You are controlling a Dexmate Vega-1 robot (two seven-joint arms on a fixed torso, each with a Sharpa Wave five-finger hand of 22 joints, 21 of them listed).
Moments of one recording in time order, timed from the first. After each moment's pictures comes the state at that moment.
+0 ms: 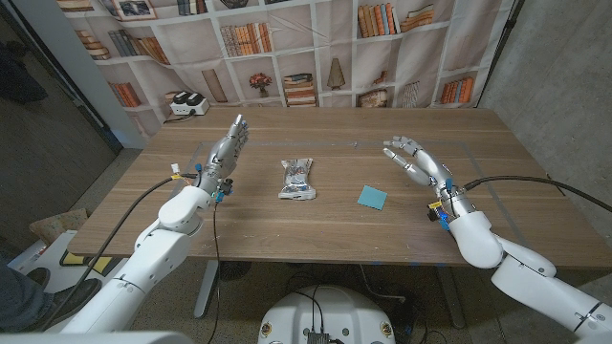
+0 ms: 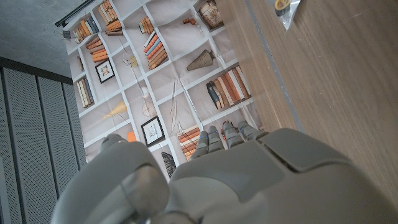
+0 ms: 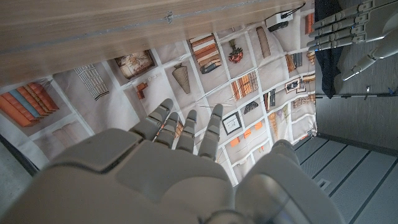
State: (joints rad) left arm 1.17 0.57 0.13 -1.73 -0.52 -0.18 0.00; left_hand 0.43 0.04 -0.16 0.09 0.32 -0.05 0.04 0.23 0.18 -0.02 -0.02 0.23 0.18 -0.06 0.01 0.20 0.18 -0.13 -0.03 0.21 0.18; right arm -1.36 -0.87 -0.26 -1.97 -0.25 0.14 -0.48; right_hand 0.22 0.01 0.11 -0.05 0.23 0.40 -0.16 0.24 0.19 0.17 -0.05 0.21 0.18 0.04 -0.01 0.18 0.18 0.15 -0.04 0.19 0.18
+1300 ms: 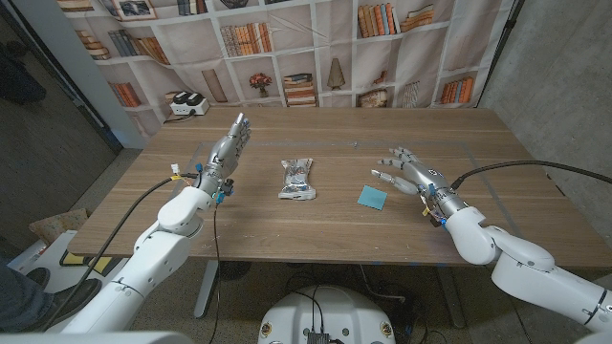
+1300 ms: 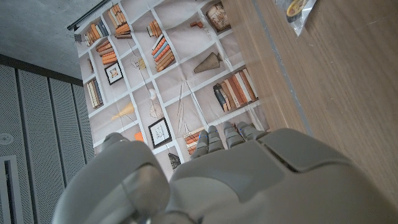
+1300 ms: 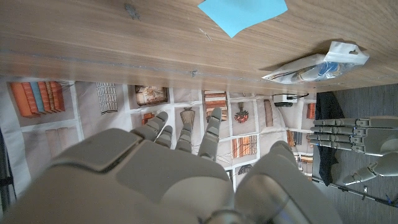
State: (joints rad) left arm 1.20 0.57 0.13 -1.77 -0.53 -0.20 0.01; left_hand 0.44 0.05 -0.16 0.08 0.32 -0.03 0.03 0.22 0.18 -0.02 -0.02 0.23 0.18 -0.04 0.00 0.20 0.18 -0.13 -0.02 0.21 0.18; right arm -1.30 -1.02 -0.39 -2.10 -0.39 -0.25 -0.32; right_hand 0.20 0.02 0.09 -0.04 0.24 0.36 -0.16 0.20 0.19 -0.06 -0.02 0.18 0.18 -0.17 0.06 0.17 0.18 -0.05 0.00 0.18 0.18
